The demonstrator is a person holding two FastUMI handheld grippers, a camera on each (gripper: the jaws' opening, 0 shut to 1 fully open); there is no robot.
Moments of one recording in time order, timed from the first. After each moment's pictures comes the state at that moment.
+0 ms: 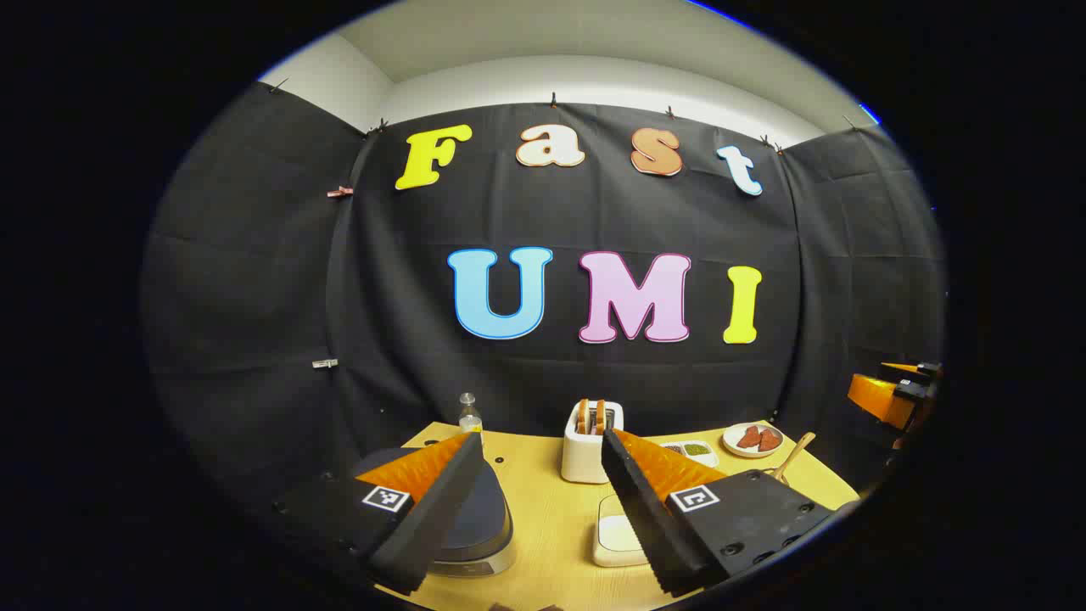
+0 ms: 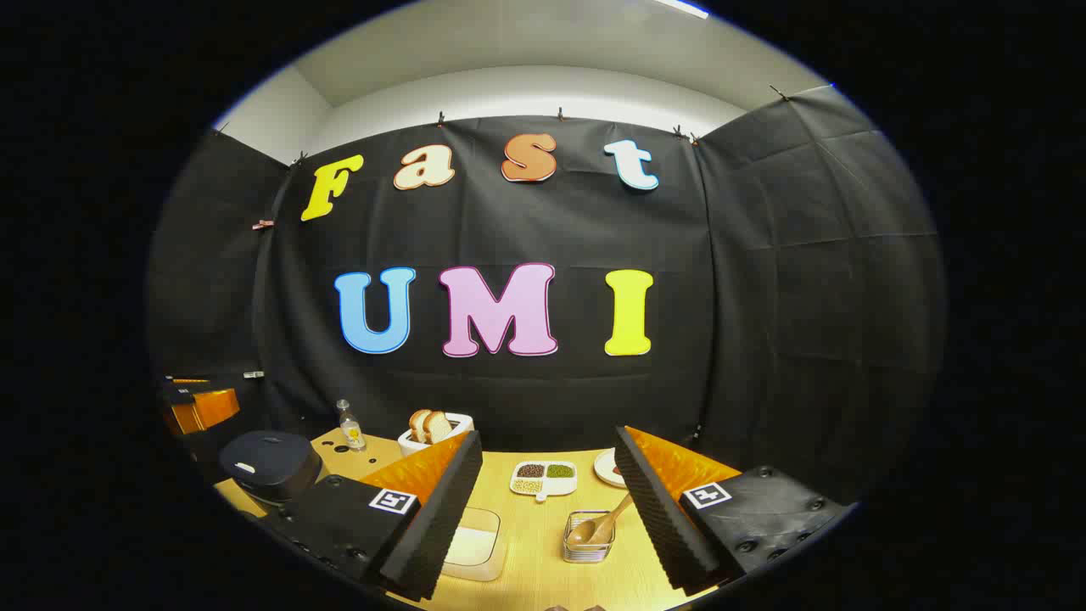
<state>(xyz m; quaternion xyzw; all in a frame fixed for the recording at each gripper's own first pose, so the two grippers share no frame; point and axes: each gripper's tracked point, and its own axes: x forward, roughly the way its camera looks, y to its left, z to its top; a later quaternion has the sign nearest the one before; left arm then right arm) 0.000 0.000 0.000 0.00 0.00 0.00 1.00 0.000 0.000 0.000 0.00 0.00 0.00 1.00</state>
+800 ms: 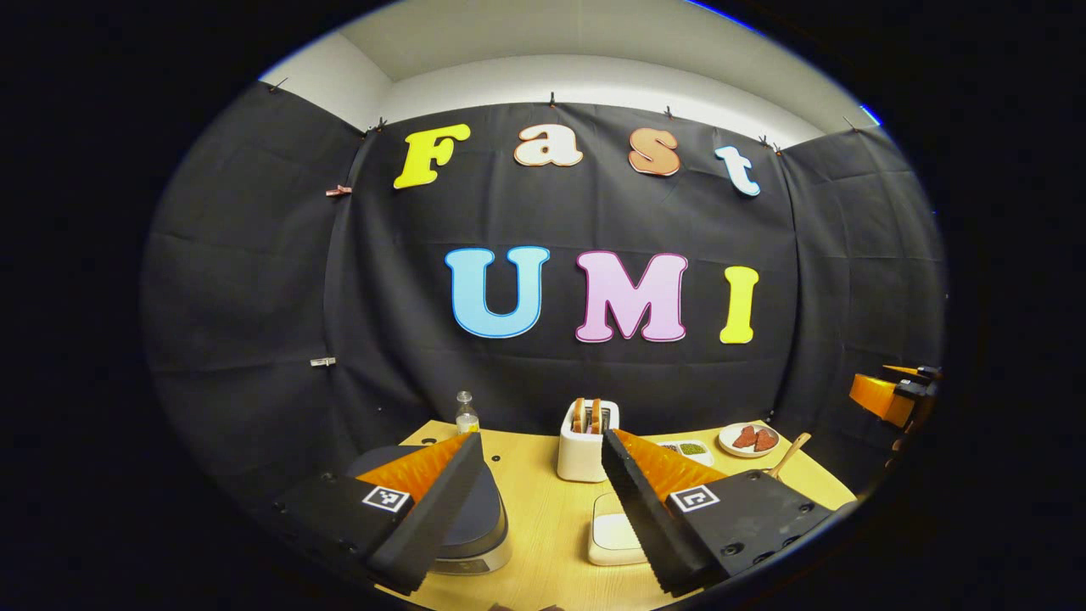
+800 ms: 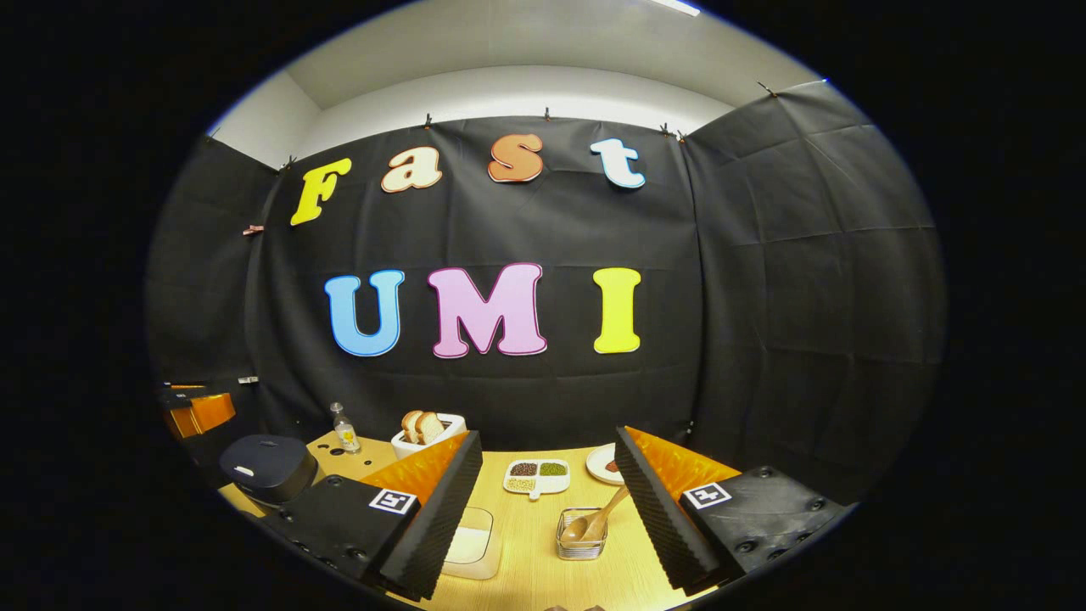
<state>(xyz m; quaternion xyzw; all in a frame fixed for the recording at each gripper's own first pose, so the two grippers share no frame) -0.004 -0.004 -0.001 0.00 0.01 0.00 1.00 -0.006 -0.012 0.002 0.01 0.00 -0.02 1.00</state>
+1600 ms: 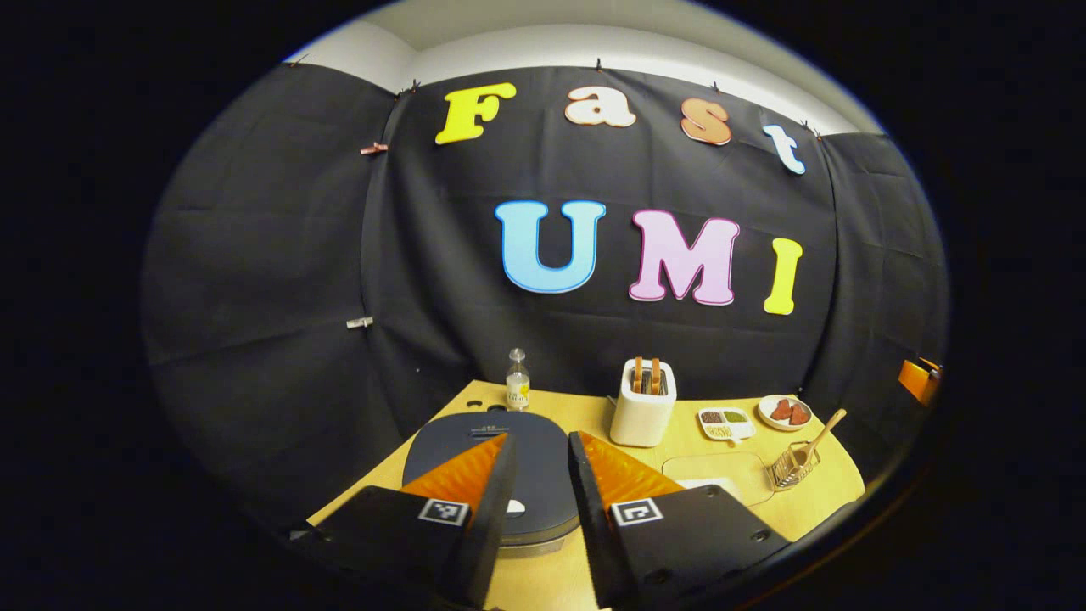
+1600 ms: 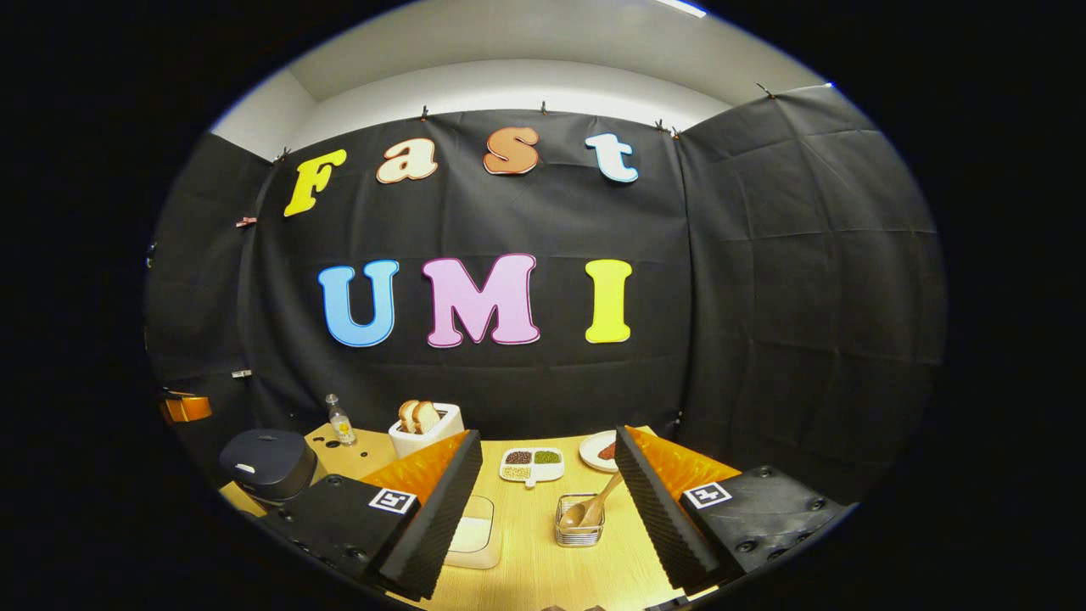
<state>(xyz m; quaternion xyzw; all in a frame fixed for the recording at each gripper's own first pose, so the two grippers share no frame) -0.001 0.107 -0.048 -0.03 0.10 0.03 0.99 -0.032 0.000 -0.003 0.01 0.02 -0.04 1.00</state>
